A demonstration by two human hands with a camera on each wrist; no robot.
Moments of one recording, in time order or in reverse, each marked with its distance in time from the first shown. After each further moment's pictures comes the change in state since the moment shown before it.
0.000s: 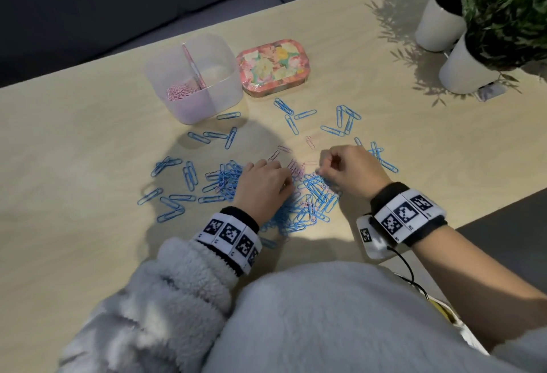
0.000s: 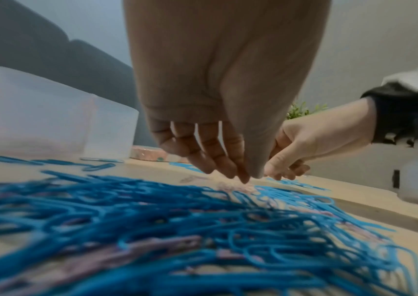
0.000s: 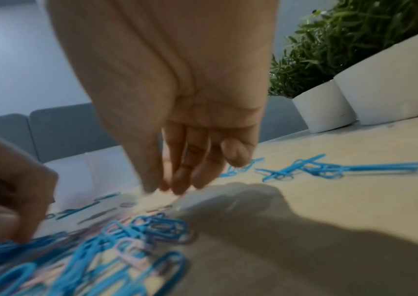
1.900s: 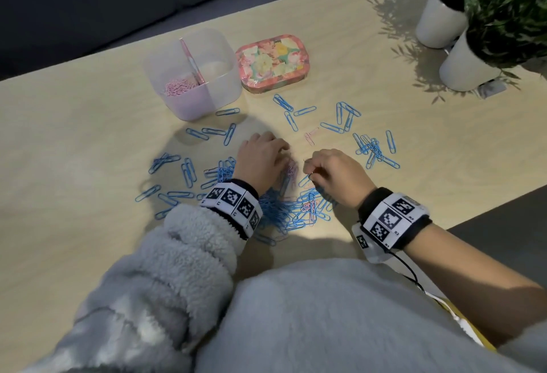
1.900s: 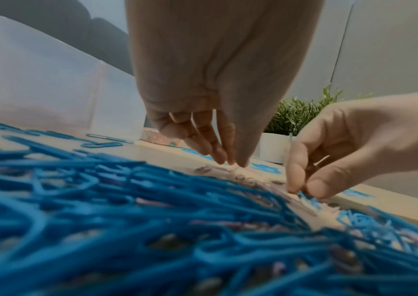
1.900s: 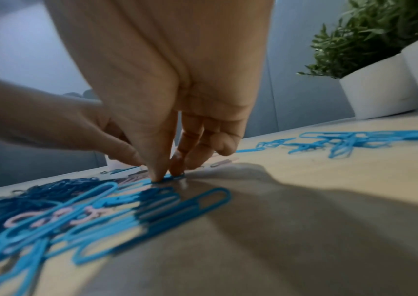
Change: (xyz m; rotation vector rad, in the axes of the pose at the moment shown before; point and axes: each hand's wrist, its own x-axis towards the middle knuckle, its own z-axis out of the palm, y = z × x) left_hand 0.040 -0.018 0.005 -0.112 0.131 -0.069; right_hand -0.008 -0.012 0.017 -0.107 -0.085 -0.180
